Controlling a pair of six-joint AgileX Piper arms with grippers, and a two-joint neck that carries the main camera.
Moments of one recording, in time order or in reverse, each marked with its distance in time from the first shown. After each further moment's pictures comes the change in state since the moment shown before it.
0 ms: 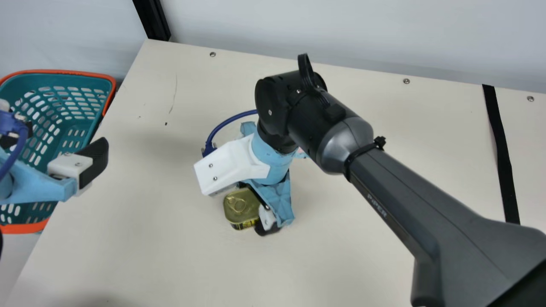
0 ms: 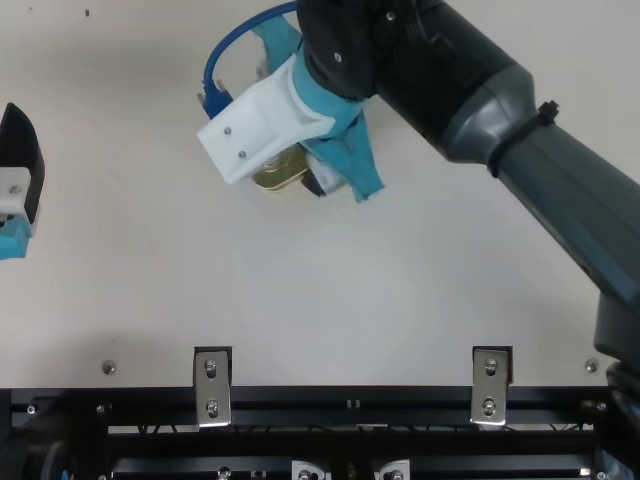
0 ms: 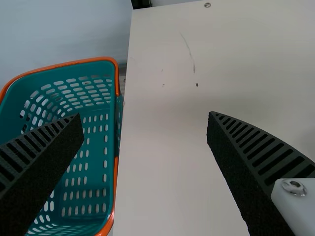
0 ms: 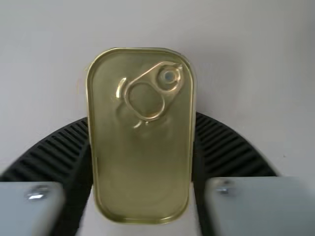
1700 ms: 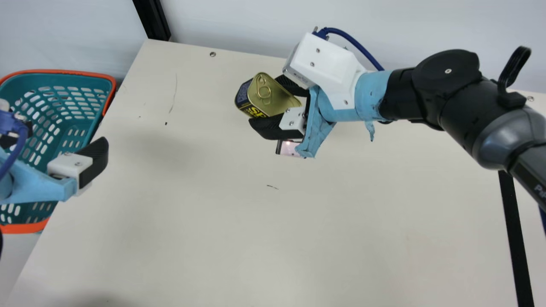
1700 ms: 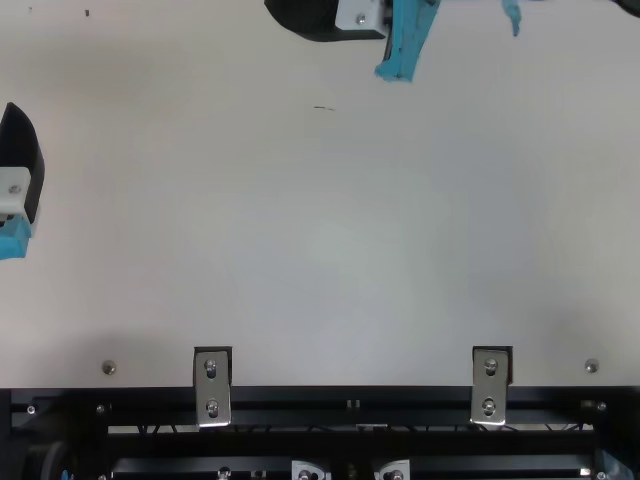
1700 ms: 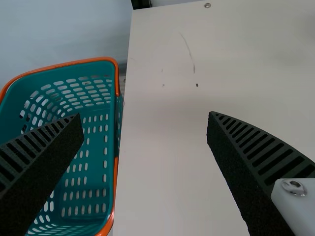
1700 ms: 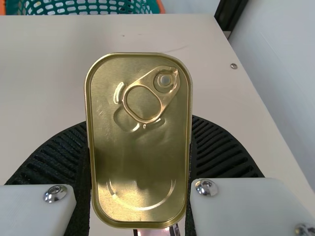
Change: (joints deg) left arm 0.0 0.0 0.0 0.0 0.0 0.0; right arm -22.4 -11.4 18.4 51.1 -24.0 -19.2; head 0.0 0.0
